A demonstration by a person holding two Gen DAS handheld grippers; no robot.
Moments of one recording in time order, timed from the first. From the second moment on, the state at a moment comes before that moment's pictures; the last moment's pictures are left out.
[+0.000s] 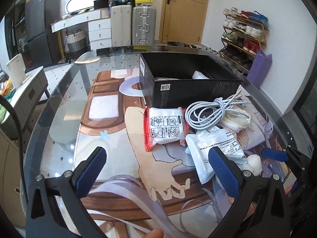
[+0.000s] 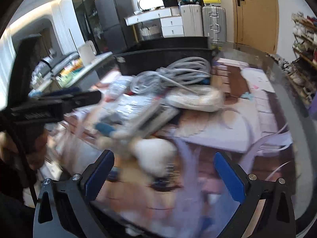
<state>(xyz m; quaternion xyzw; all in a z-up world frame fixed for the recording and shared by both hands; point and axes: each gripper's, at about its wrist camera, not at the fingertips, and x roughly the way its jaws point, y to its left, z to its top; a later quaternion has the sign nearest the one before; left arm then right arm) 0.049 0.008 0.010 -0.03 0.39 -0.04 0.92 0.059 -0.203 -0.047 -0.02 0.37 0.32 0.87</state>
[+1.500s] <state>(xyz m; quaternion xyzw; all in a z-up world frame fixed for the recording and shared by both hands) 0.072 -0.055 -0.001 -0.05 0.46 -0.12 0.88 0.032 -0.191 -0.056 -0.07 0.32 0.28 0.90</state>
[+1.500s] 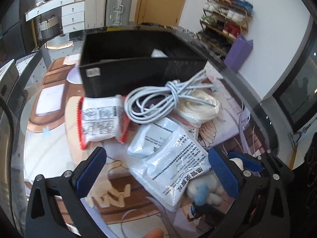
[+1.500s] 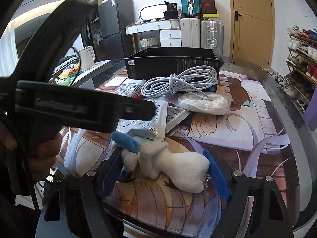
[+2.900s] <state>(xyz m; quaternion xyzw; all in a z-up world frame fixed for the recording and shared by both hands) 0.038 -0.051 -0.012 0.07 0.46 -0.14 0.87 0.030 -0.225 -0.041 -0.04 0.30 0.25 0.92</state>
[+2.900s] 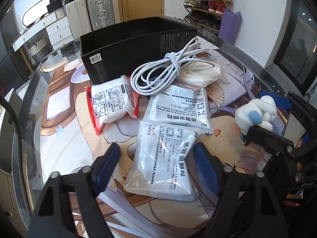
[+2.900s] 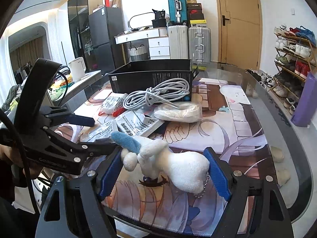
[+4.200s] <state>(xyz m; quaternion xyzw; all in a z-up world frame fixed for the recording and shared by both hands) 0.022 -0.029 0.048 0.01 0.37 -0.12 0.92 0.030 -0.220 -0.017 -0.04 0.26 0.27 0.92</state>
